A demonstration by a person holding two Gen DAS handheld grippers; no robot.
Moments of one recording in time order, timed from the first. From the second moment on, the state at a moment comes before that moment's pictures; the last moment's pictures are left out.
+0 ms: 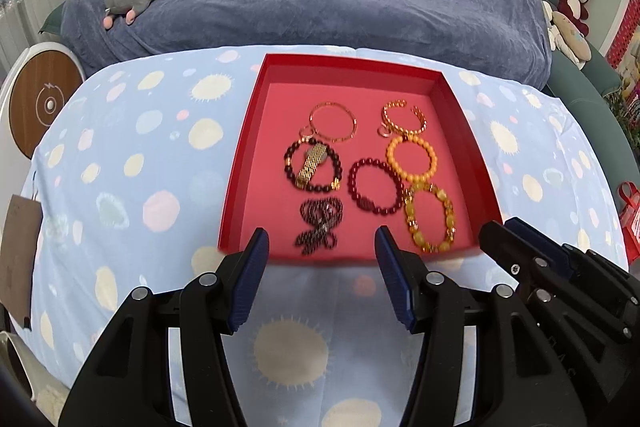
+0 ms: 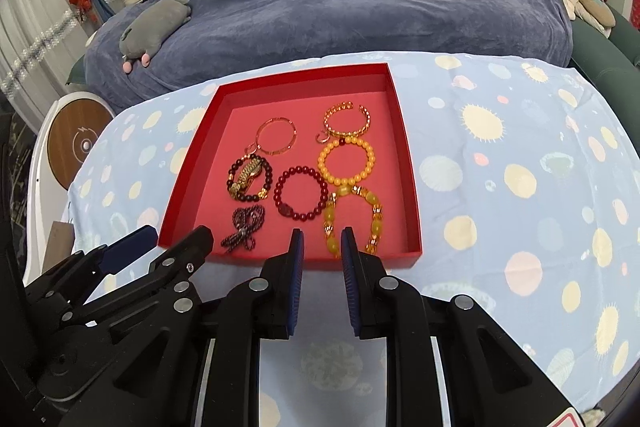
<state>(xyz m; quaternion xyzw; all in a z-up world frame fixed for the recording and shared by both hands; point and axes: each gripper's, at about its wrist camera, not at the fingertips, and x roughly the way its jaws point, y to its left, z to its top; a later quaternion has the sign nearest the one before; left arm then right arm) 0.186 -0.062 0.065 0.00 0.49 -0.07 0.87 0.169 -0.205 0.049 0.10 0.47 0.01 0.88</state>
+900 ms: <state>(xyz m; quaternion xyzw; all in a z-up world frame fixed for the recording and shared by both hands) 0.122 -0.042 0.047 0.02 0.50 -0.02 0.86 0.103 -0.209 0.033 0.08 0.48 -0.04 0.87</state>
